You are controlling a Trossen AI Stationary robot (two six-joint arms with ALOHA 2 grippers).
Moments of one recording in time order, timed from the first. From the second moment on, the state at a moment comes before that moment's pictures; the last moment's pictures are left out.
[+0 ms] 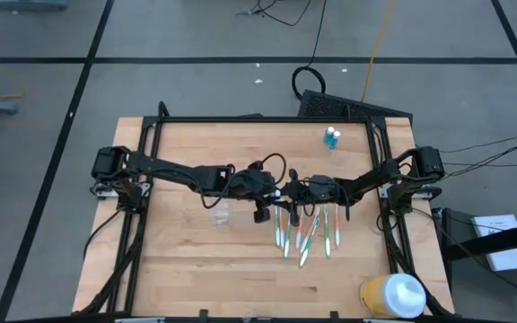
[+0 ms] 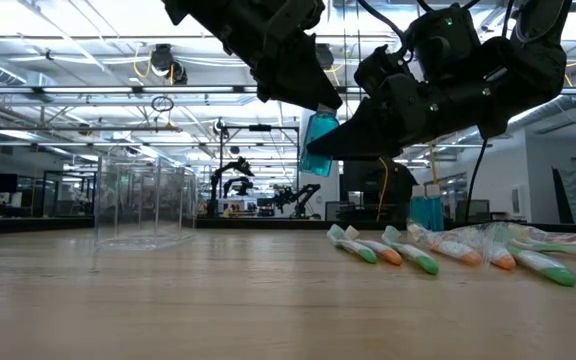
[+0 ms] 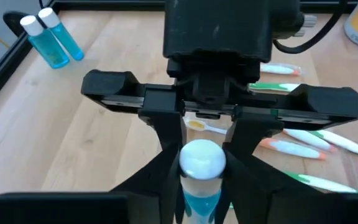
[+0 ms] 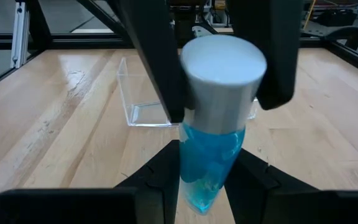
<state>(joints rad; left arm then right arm) -0.05 1.75 1.25 -0.13 -0.15 -0.06 0.01 1.70 0.54 0.93 0.00 0.01</state>
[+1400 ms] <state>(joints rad) -0.29 1.05 0.65 -0.04 -0.68 -0.26 0.01 1.52 0.54 0.81 0.00 0.07</state>
